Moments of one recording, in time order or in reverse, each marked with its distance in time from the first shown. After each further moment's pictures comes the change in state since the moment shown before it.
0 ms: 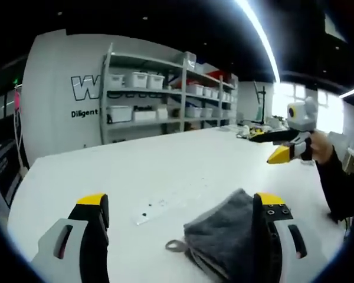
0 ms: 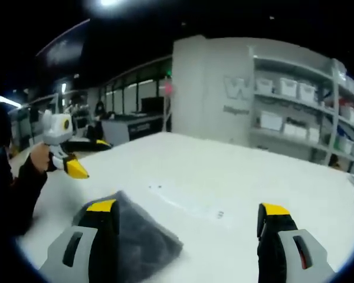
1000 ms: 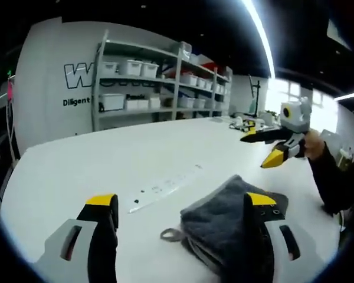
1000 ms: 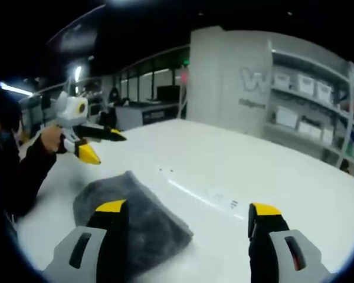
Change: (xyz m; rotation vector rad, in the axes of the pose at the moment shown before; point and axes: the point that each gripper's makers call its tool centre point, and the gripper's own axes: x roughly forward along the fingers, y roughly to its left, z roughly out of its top) left arm 0.007 -0.007 -0.022 -0.006 0.060 -0.078; right arm 0.002 0.023 -0.030 -0.020 0.060 0.082
